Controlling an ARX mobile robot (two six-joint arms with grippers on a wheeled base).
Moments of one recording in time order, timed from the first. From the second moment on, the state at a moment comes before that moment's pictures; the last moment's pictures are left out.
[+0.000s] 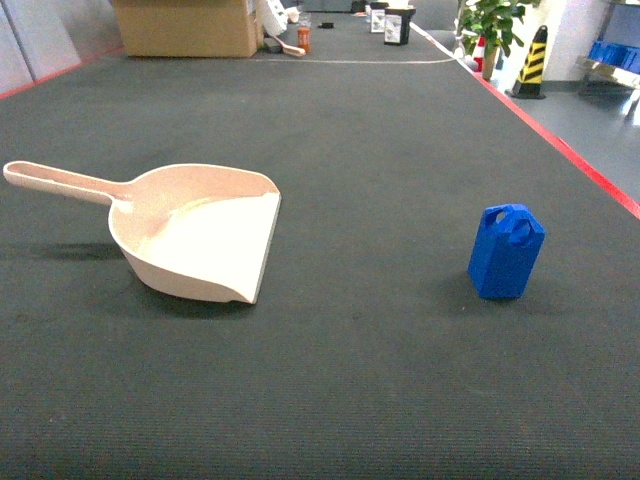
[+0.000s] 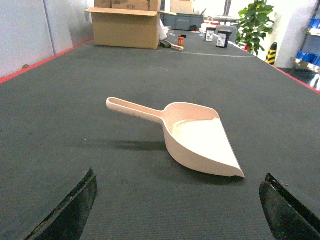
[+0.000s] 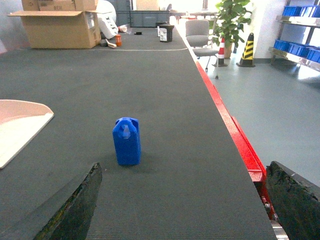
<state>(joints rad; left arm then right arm) 0.00 0.01 0.02 0.00 0.00 -0.01 0.00 0.00 0.01 0.00 0.00 0.00</state>
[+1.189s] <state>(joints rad) -0.05 0.07 0.05 -0.09 -0.12 0.01 0.00 0.00 0.01 -0.01 0.00 0.00</state>
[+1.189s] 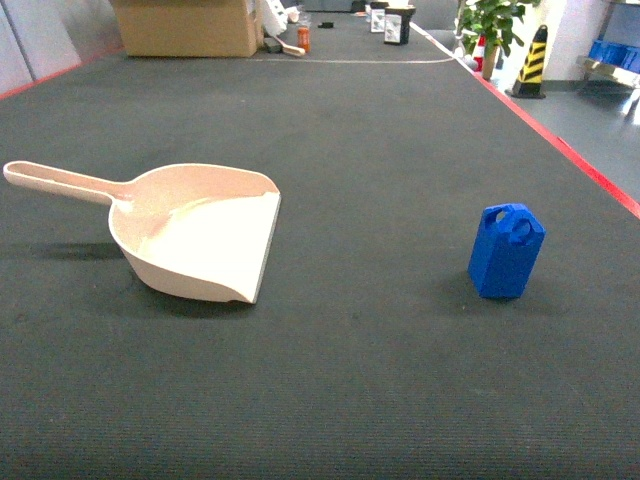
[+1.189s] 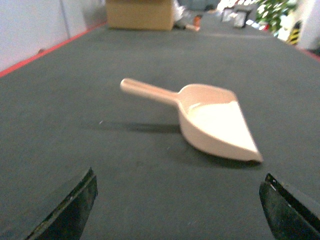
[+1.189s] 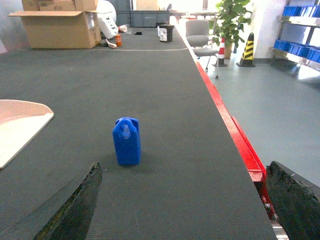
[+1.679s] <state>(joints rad) 0.16 1.32 0.40 0.65 0.16 -0.34 0.00 0.00 0.01 0.00 0.00 0.00</state>
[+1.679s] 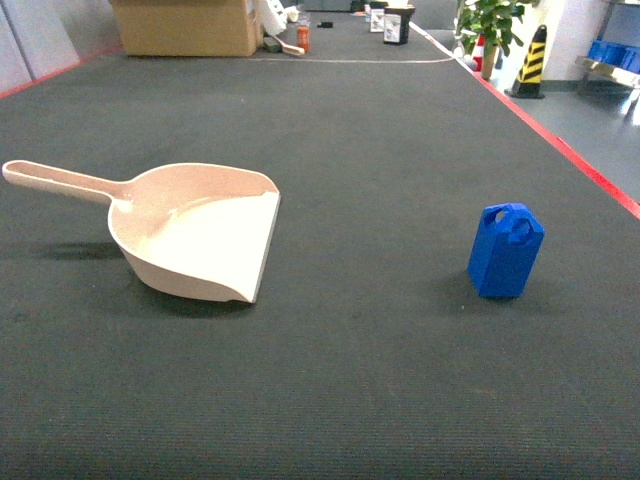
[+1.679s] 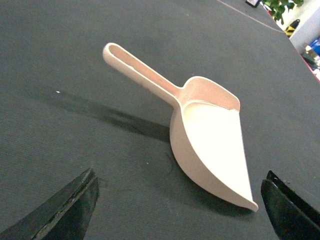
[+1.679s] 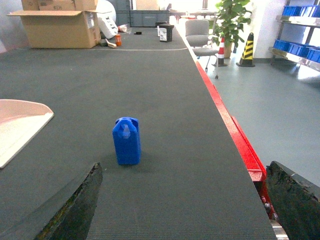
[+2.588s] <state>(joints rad) 0.18 2.04 0.84 1.08 0.35 -0.94 0.00 0.00 0.01 0.00 0.00 0.00</state>
